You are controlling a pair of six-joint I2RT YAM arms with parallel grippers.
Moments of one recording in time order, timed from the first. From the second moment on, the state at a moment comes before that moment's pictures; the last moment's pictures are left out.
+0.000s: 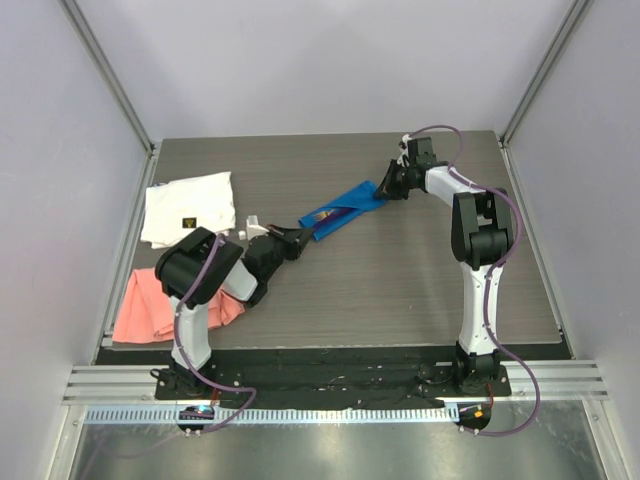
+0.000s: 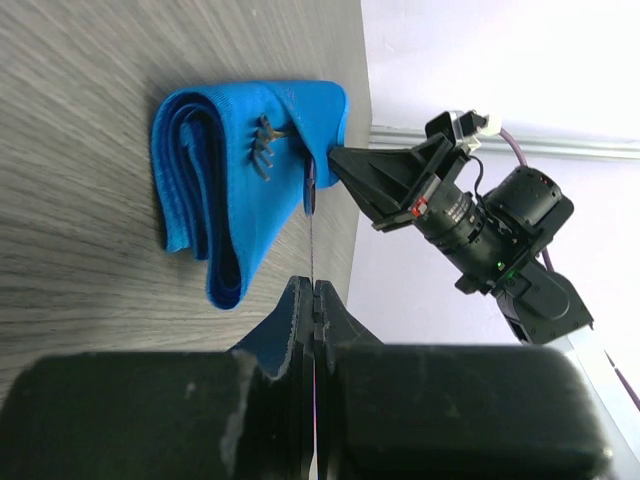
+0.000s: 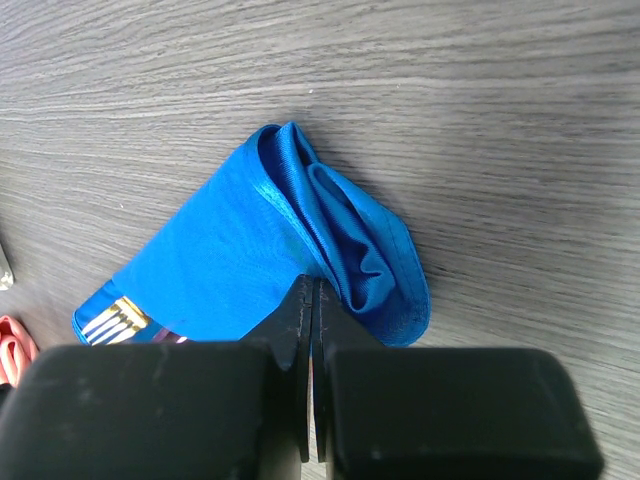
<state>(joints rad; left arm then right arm) -0.52 1.97 0.54 1.25 -0.06 -1.48 0.14 2.26 1.69 -0.32 -0.41 0.45</state>
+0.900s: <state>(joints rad) -0.51 2.10 0.63 1.32 -0.06 -1.49 0.14 2.27 1.73 -0.33 -0.41 0.45</state>
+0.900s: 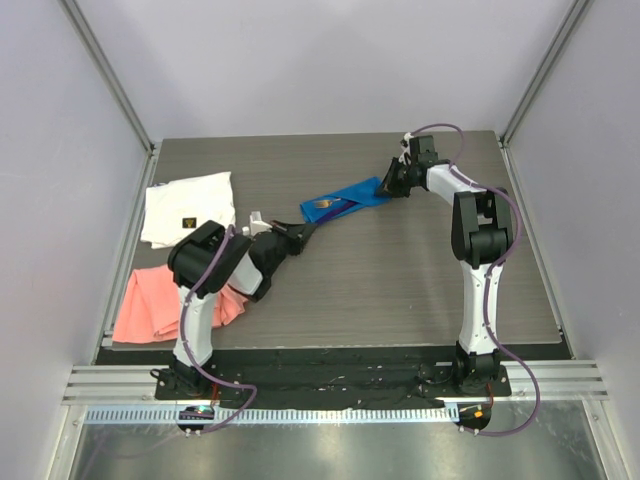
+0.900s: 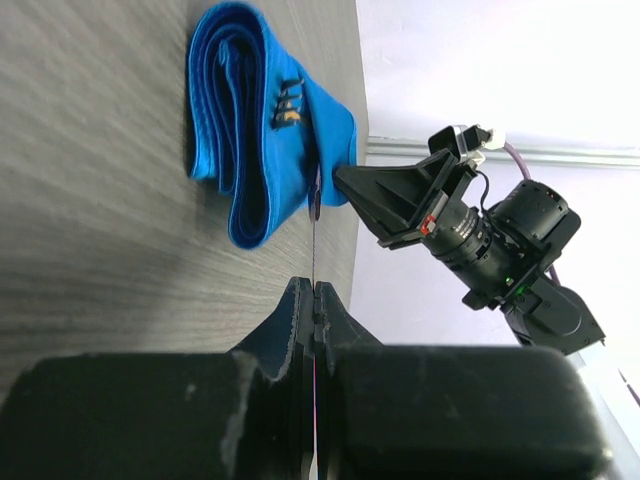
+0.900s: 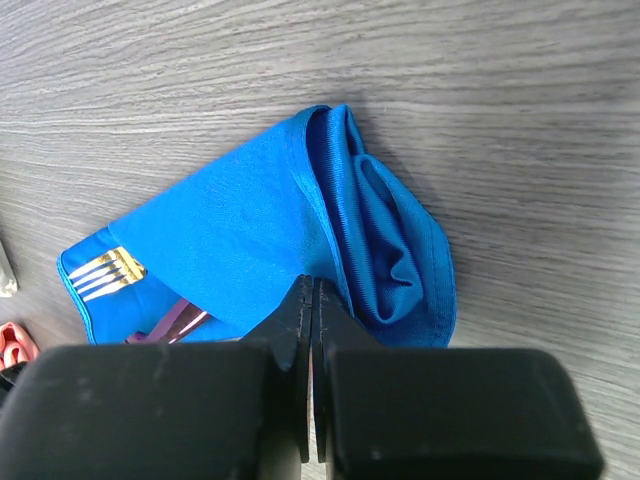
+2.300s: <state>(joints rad) -0.42 2.15 0.77 1.24 0.16 -1.41 0.08 2.47 2.06 -0.49 -0.36 0.39</state>
